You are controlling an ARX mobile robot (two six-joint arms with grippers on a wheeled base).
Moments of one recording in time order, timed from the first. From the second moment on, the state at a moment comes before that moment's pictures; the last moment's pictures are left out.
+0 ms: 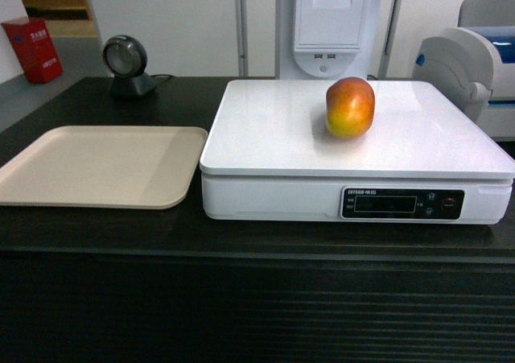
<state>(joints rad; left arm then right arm) 0.00 0.09 0.01 0.04 0.00 -0.01 0.00 0.00 0.01 0.00 0.00 0.00</state>
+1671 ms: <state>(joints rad) 0.00 0.01 0.01 0.00 0.00 -0.01 0.00 0.00 0.01 0.00 0.00 0.00</state>
